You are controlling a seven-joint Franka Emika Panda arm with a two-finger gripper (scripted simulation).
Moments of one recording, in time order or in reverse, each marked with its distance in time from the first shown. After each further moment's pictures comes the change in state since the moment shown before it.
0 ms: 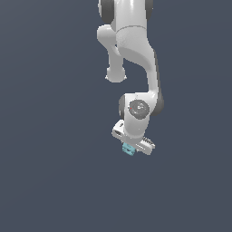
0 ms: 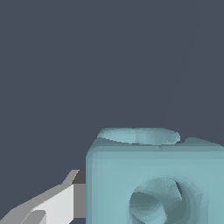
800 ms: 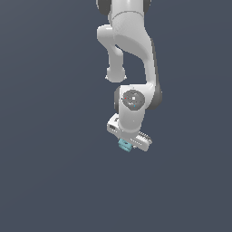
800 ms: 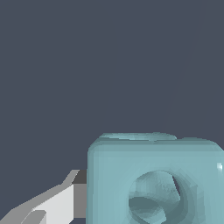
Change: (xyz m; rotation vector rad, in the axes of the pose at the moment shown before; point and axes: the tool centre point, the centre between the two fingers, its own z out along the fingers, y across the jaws) arm 0.009 0.020 -0.039 -0.001 -0.001 -0.001
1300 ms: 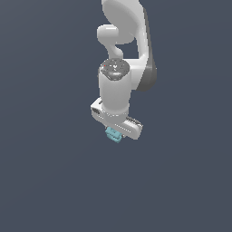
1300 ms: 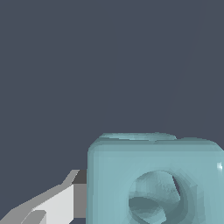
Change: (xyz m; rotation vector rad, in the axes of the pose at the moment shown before) arm 0.025 0.048 -0.096 0.001 0.001 0.001
